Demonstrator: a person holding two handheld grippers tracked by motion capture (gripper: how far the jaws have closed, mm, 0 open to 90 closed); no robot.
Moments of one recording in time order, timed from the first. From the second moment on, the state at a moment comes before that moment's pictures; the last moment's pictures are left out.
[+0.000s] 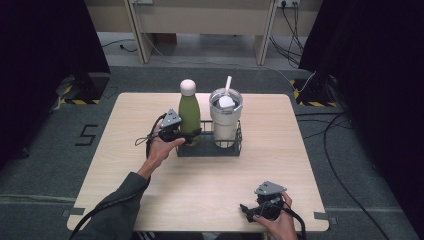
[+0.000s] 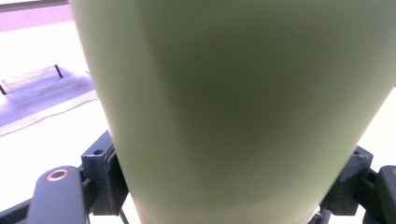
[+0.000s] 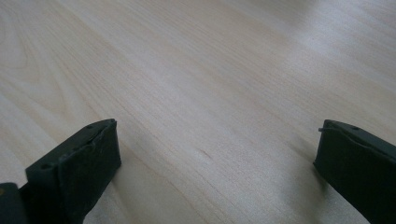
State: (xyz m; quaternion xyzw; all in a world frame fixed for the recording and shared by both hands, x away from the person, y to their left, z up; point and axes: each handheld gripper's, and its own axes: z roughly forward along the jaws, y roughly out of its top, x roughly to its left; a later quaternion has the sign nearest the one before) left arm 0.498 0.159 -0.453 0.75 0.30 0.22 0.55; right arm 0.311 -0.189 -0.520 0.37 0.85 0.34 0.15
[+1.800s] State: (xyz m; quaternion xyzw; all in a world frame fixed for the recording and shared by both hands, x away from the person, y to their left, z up) left arm 0.474 0.183 -0.441 0.75 0.29 0.21 0.55; right arm 0.311 -0.189 -0.520 0.37 0.85 0.34 0.16
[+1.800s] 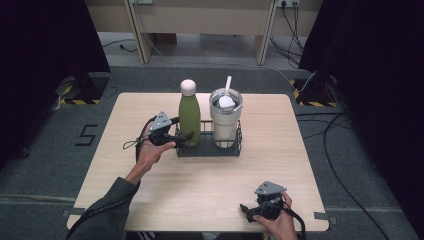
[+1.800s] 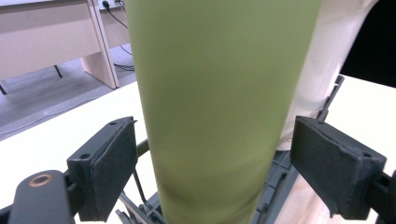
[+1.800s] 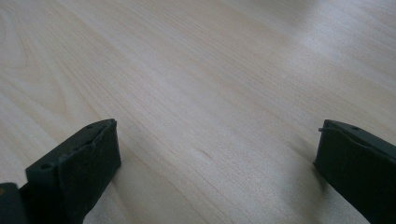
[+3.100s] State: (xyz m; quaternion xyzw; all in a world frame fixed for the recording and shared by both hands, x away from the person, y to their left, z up) left arm 0.432 0.207 -0.430 0.76 0.30 0.18 0.55; right arm 0.311 -0.189 -0.520 0.37 0.85 0.34 0.15
